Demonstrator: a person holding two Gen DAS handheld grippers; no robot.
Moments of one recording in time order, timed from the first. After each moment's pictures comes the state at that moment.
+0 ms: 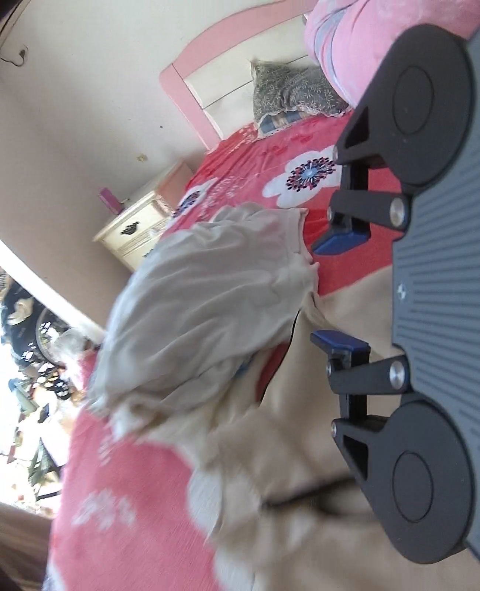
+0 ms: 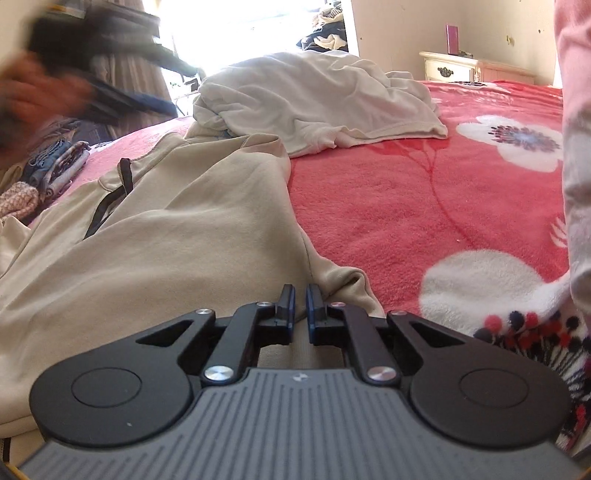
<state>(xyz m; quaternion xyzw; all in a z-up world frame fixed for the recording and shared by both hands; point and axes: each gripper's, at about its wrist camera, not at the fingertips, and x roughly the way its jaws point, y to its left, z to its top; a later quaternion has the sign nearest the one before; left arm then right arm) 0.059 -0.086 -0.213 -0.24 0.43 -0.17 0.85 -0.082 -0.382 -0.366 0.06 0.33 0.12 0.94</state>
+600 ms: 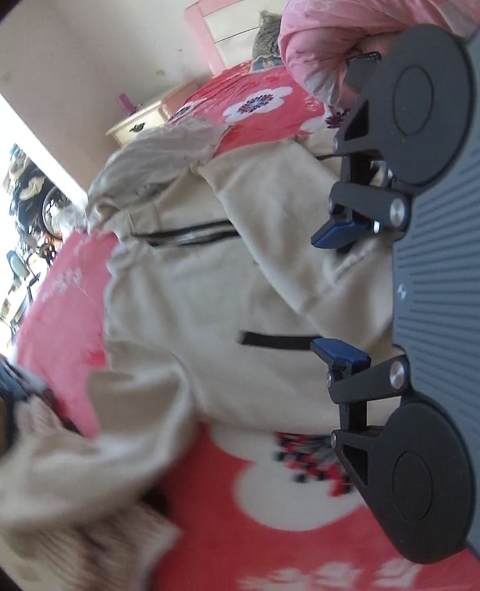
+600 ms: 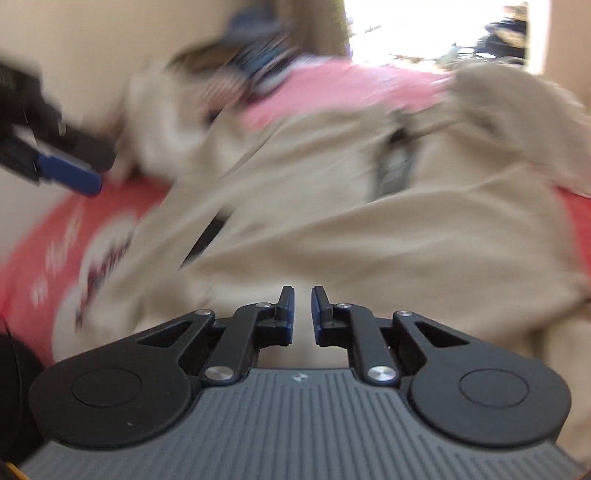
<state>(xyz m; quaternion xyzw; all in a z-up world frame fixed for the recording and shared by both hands) -0.249 0.051 -0.225 -0.29 0.50 -0.01 0.82 -0.196 -0.185 -0.309 -0.11 0.40 0.36 0.84</state>
